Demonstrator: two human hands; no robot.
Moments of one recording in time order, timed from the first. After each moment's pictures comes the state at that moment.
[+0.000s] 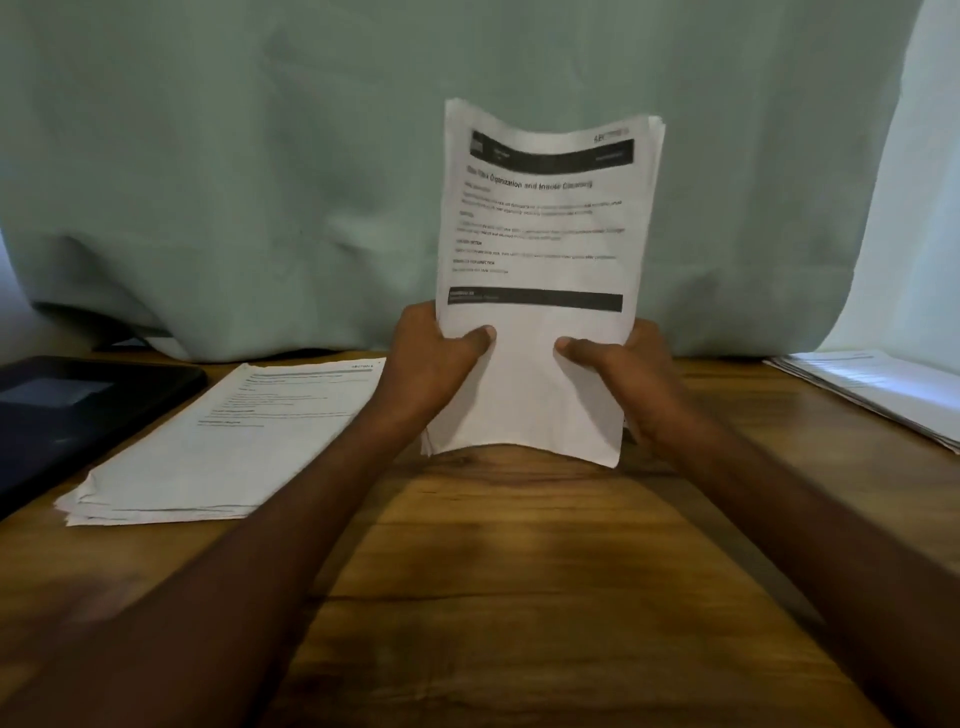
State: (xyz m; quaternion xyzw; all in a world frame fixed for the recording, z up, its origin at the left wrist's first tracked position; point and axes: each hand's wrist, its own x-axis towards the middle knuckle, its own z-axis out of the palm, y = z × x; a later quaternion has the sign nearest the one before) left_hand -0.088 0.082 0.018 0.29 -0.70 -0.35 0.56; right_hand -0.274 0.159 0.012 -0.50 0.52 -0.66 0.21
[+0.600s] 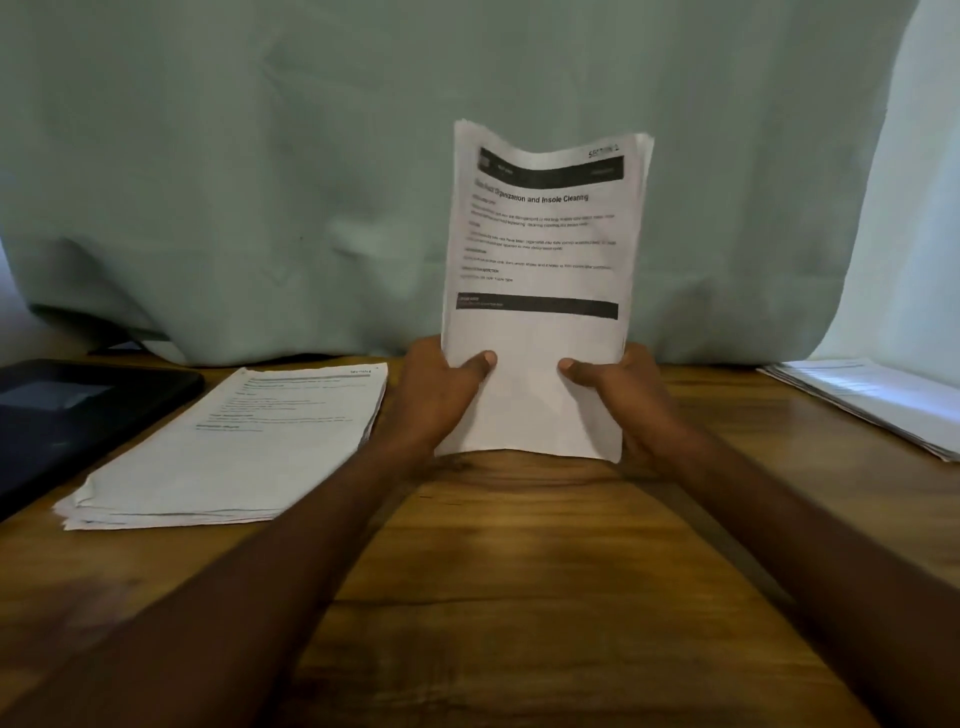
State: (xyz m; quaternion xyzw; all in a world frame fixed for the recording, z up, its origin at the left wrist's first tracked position) left_hand -0.093 0.083 -0.003 0.36 -0.66 -0.40 0.52; right_hand -0.280 0.151 0.002 -0.46 0.56 -0.64 0.24
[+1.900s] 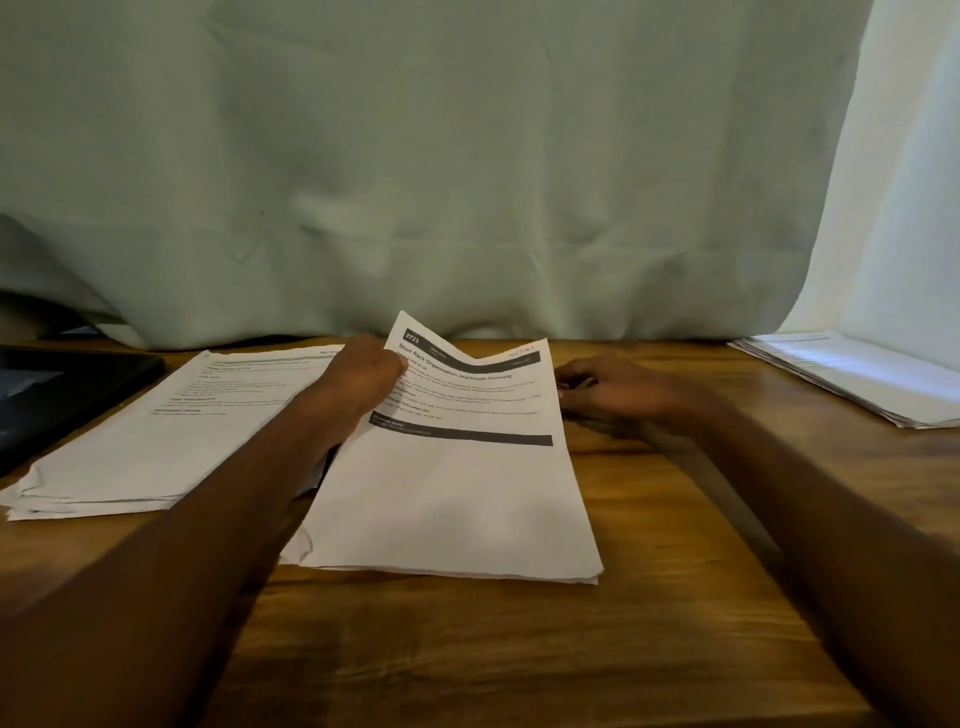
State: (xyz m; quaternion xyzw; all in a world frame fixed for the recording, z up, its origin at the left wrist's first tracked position) left_hand -0.069 0.035 -0.013 0.47 -0.70 -0.37 0.40; right_hand -0.336 0.153 -0.007 -0.60 0.69 -0.31 0.24
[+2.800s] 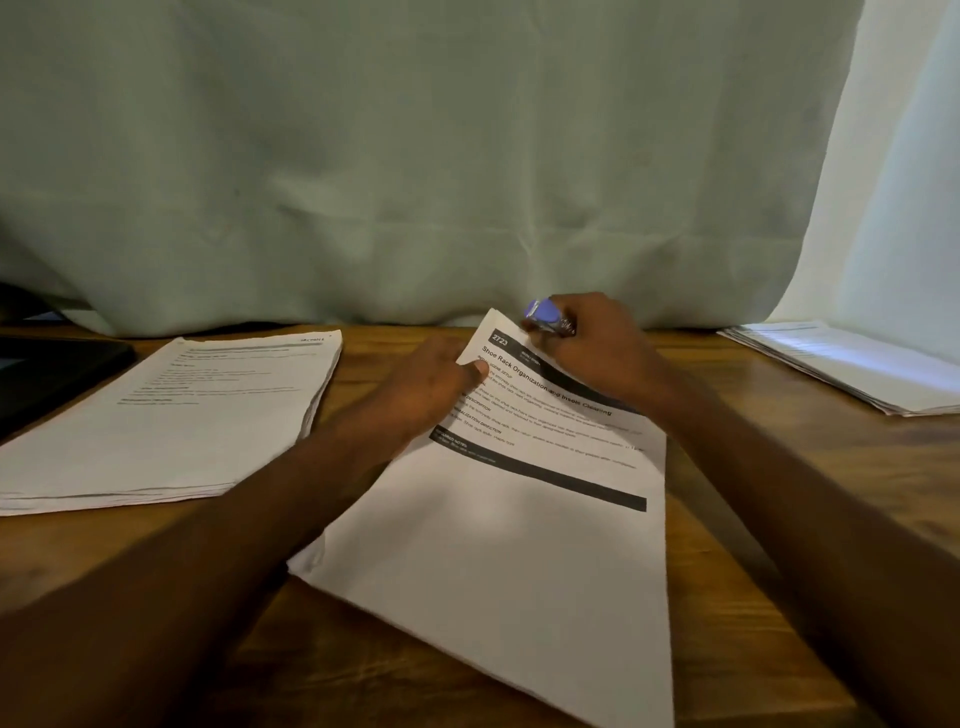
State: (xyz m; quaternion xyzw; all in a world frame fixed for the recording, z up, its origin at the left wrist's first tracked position) left_hand -0.119 0.082 -0.026 0.34 -0.76 -0.44 0.35; right_hand -0.313 0.146 0.008 -0.63 0.67 -0.39 -0.02
